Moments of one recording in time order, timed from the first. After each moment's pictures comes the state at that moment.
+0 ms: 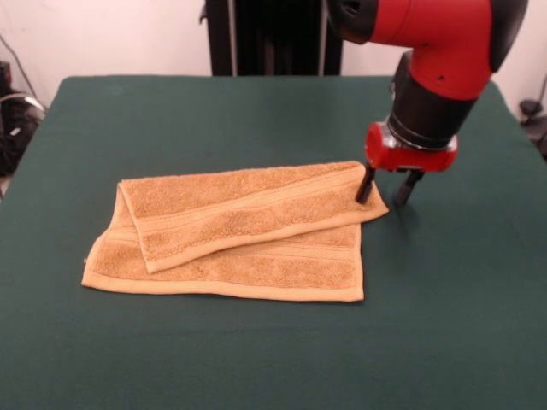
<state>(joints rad) 0.15 -0.30 -0.15 1.37 -0.11 0.57 1.79</state>
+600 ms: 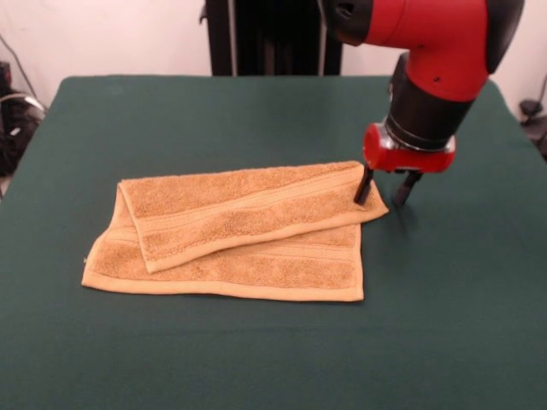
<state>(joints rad) 0.14 -0.30 -0.14 1.37 -0.11 0.57 1.79</state>
